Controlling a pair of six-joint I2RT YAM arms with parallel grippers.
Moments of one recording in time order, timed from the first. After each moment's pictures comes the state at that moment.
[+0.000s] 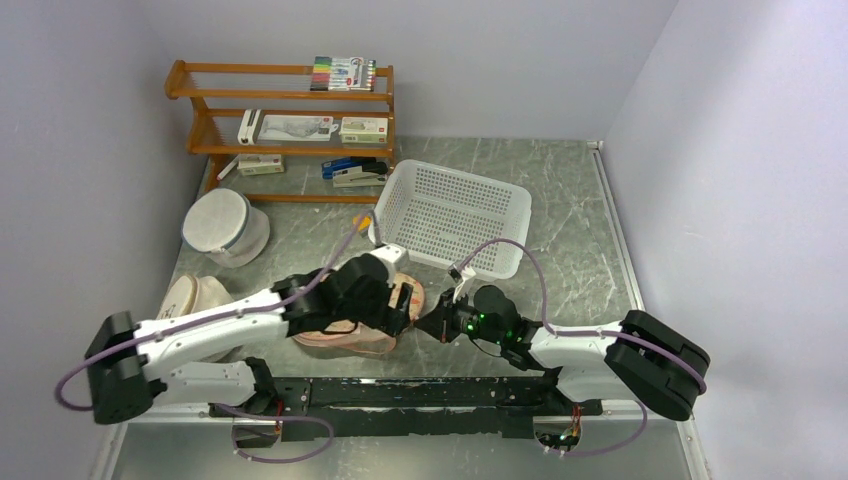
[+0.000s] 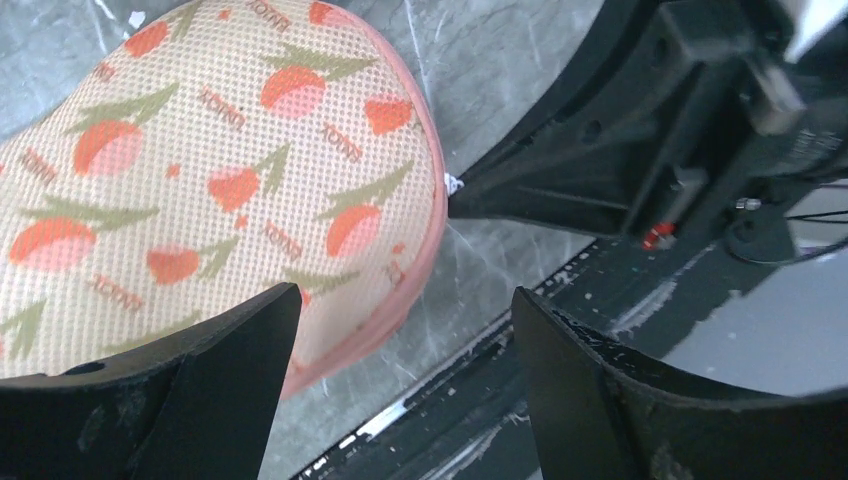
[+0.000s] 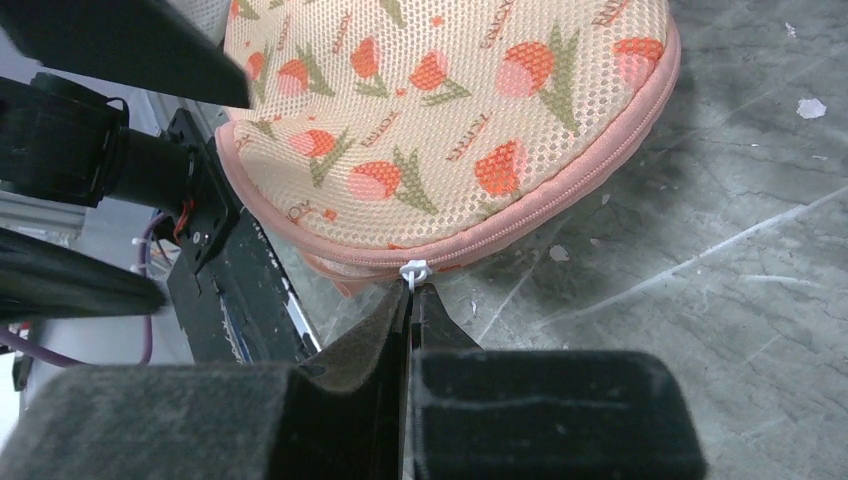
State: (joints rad) left arm -1.08 1.07 0.79 -0.48 -0.12 -0.55; right arm 0.93 1.21 0.17 0.70 -0.17 0.63
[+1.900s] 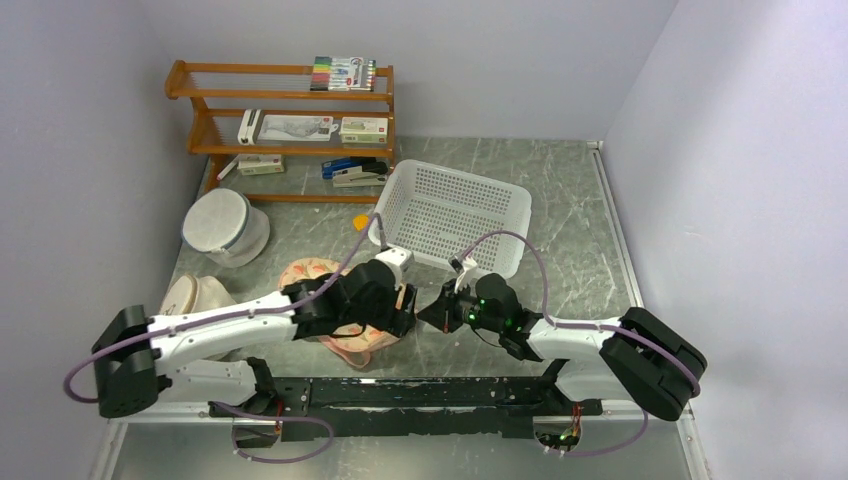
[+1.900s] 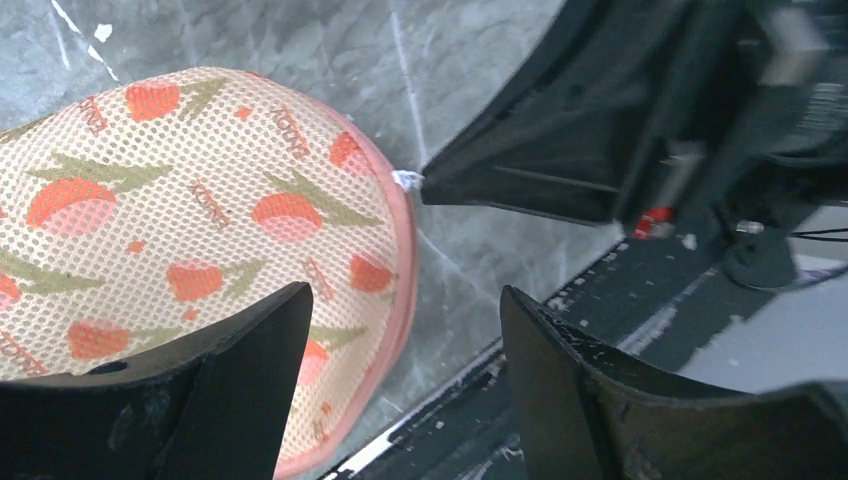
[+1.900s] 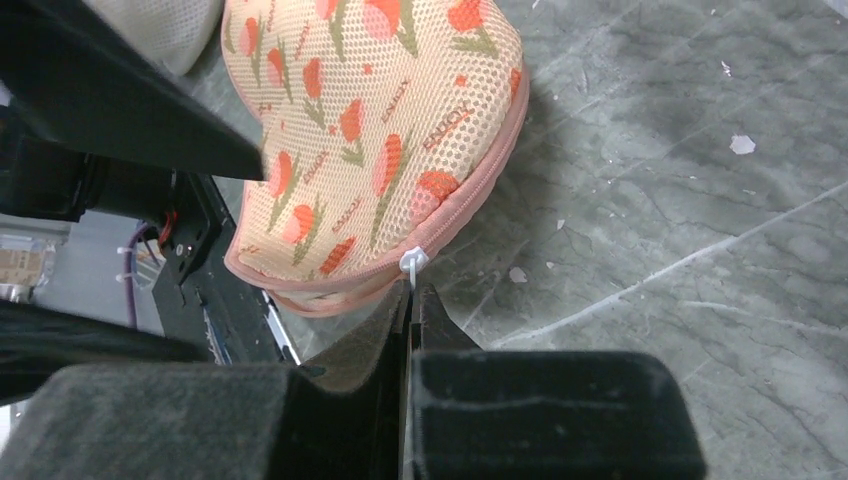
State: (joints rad) left arm -1.11 1.15 0.77 -0.38 -0.14 -0.57; right arm 0.83 1.24 0.22 0.64 -0.26 0.58
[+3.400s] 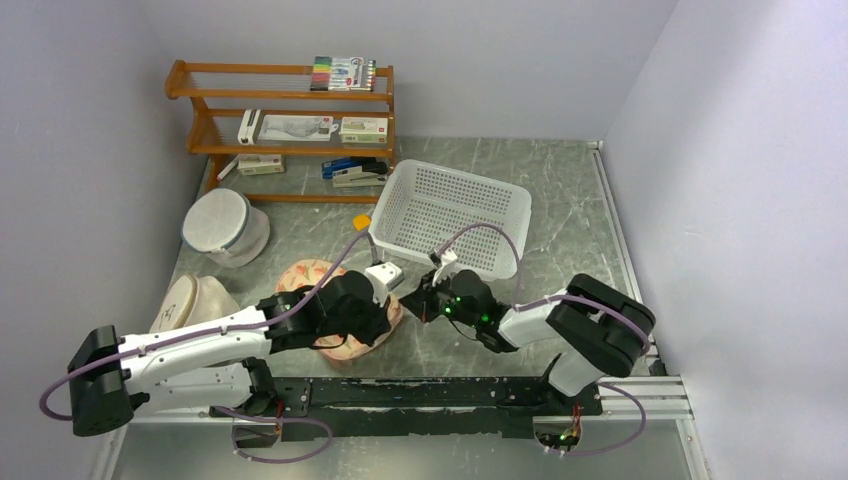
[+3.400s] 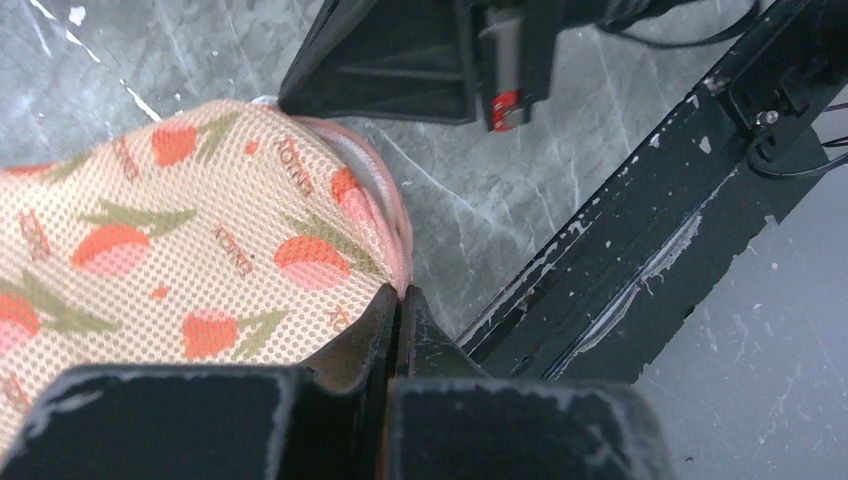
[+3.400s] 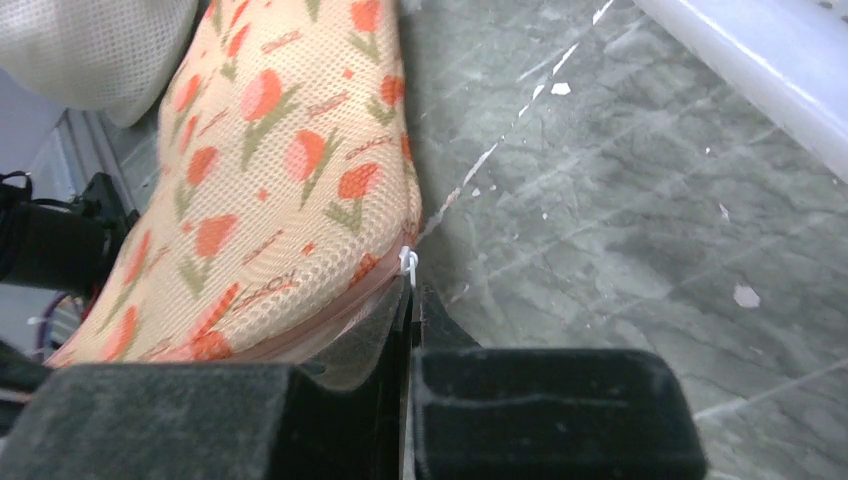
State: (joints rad) left arm -1.12 1.03 0.65 -0.37 -0.07 -0.44; right arm 0.89 1.53 0.33 0.87 -0.12 0.53
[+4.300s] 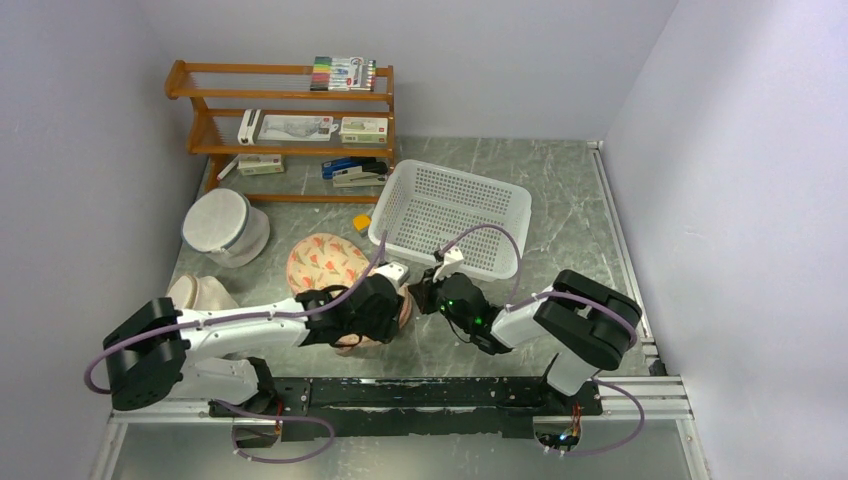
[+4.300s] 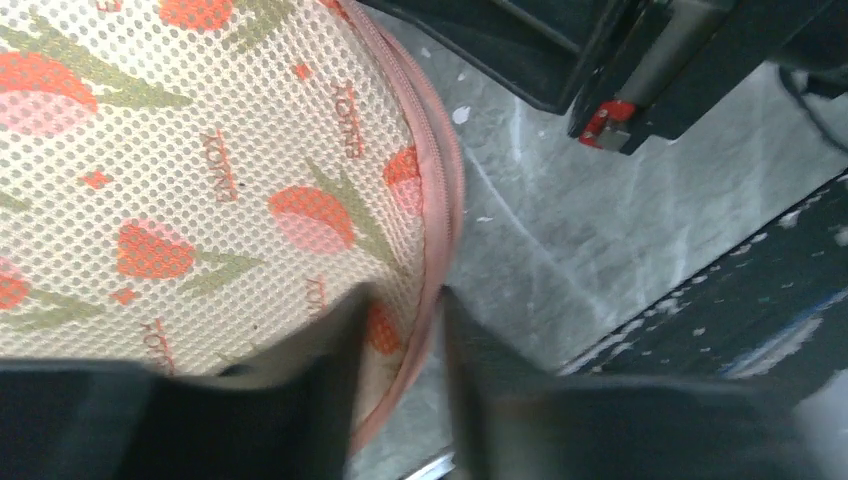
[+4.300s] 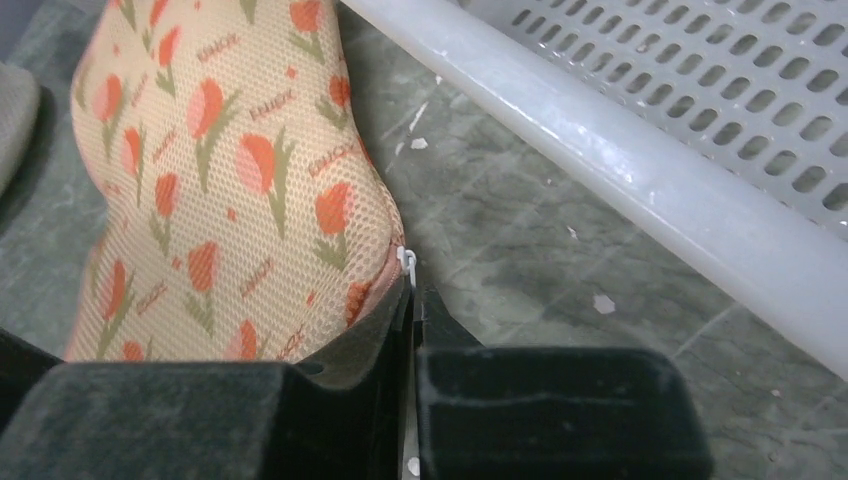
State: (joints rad) left arm -1.11 1.24 0.62 -0.24 -0.19 -0.54; right arm 0.96 1.62 0.36 0.93 0.24 0.50
